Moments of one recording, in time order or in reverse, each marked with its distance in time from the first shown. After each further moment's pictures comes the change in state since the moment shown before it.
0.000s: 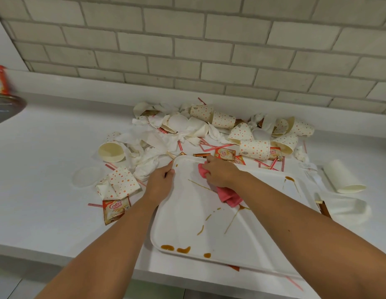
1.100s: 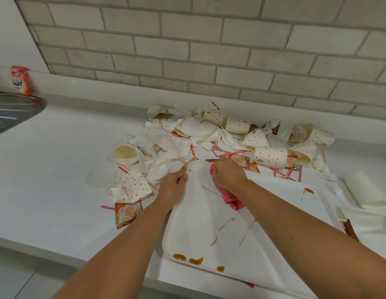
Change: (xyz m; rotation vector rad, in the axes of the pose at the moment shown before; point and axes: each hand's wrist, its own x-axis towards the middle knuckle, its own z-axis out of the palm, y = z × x) left_hand 0.001 0.004 -0.001 -0.019 -0.017 -0.034; right_hand 0.026 -0.013 0.008 0.116 0.243 0.171
